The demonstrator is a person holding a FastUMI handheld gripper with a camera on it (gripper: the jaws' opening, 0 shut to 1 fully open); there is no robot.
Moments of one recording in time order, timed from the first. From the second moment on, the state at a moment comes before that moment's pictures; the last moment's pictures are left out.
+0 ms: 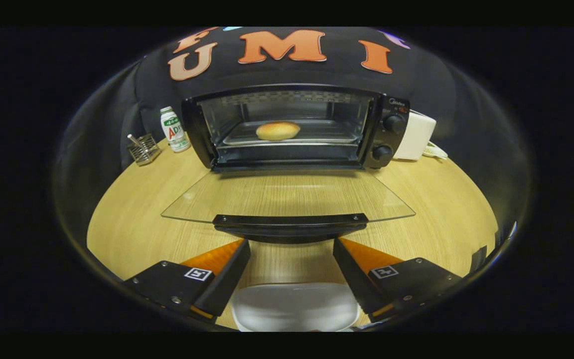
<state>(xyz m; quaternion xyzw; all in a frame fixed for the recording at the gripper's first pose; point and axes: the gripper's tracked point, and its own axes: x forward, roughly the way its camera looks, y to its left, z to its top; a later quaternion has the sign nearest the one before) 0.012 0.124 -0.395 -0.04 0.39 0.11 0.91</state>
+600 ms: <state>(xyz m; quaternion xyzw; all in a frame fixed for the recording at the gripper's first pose) 0.101 0.149 -0.309 -0.03 0.29 0.10 0.95</state>
